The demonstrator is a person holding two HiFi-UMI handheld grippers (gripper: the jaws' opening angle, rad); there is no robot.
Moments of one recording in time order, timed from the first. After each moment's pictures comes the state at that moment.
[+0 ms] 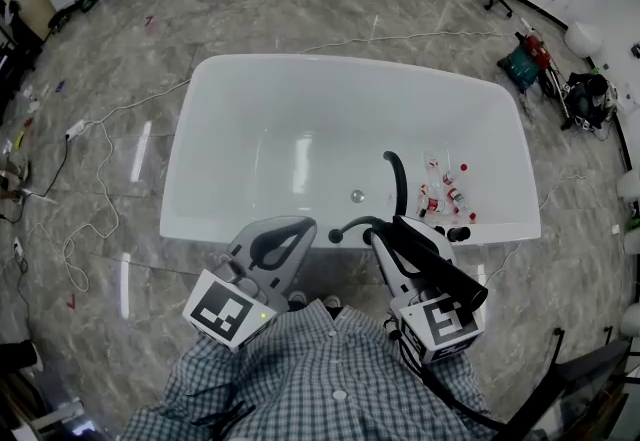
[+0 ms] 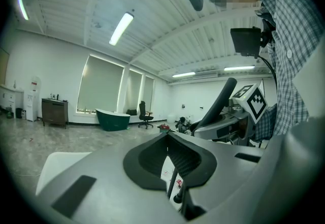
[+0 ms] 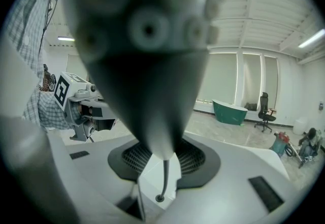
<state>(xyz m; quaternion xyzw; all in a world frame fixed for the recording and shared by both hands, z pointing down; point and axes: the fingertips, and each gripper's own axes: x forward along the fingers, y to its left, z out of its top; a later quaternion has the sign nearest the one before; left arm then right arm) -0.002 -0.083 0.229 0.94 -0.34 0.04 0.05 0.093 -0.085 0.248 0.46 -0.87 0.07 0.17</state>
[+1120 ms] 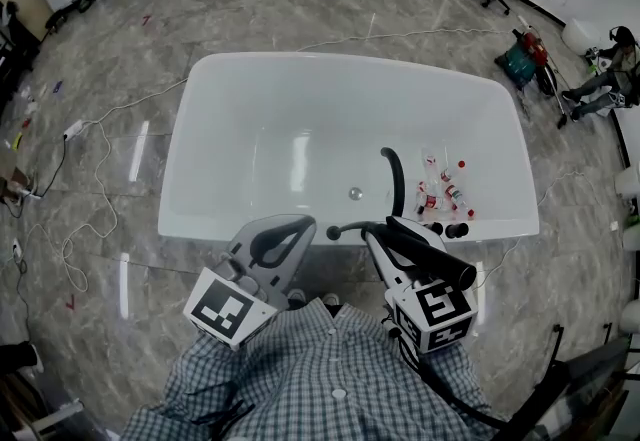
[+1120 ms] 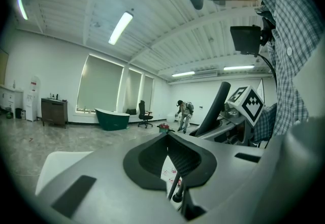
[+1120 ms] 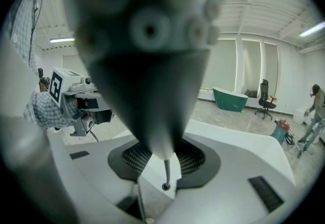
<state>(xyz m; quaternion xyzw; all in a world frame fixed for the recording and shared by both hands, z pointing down) 0.003 -0.081 0.235 0.94 -0.34 0.05 0.05 0.098 -0.081 0.284 0.45 -0.86 0.13 0.21</state>
